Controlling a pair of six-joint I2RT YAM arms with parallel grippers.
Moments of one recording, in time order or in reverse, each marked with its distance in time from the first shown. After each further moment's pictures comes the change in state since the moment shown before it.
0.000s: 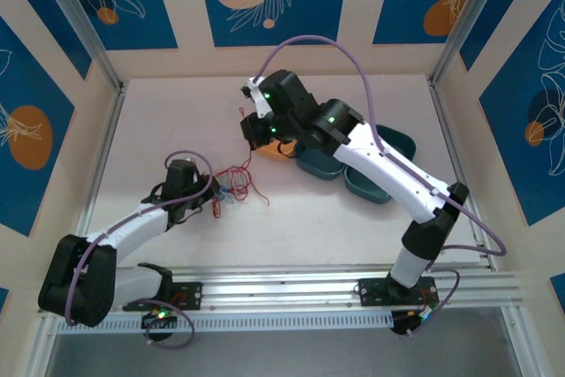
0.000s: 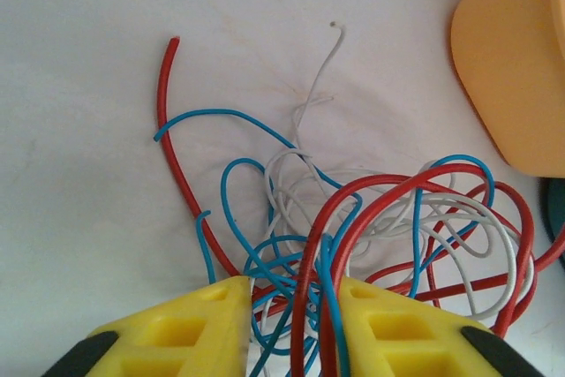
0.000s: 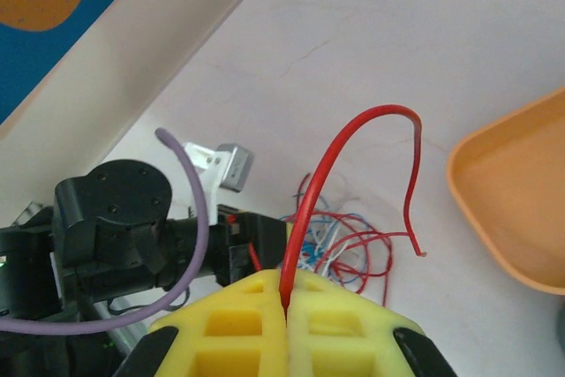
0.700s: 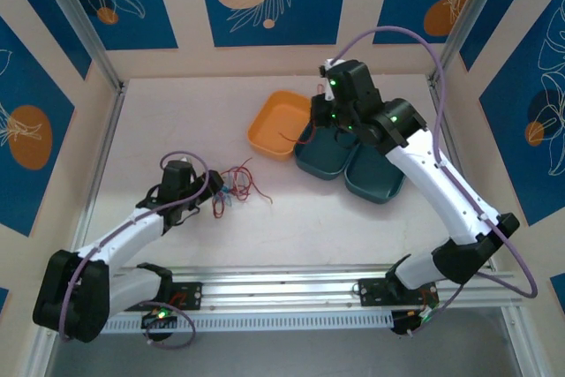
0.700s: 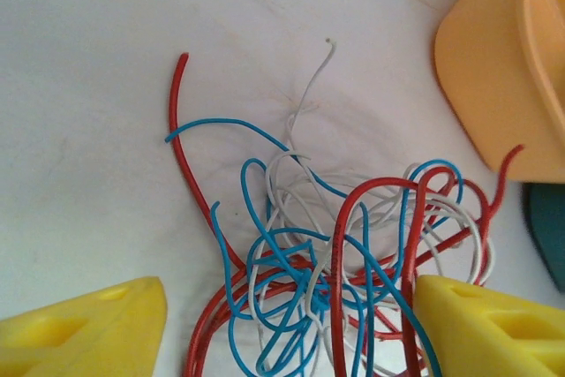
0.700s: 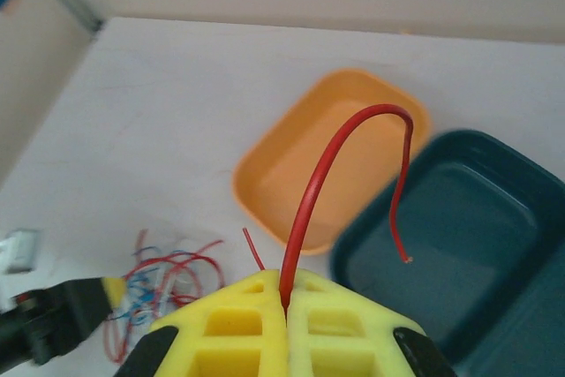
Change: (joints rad) left arm 0.000 -0.096 0.001 -0.071 -0.022 -0.003; right arm -0.264 -0.245 -0.200 -0.064 0.209 0.055
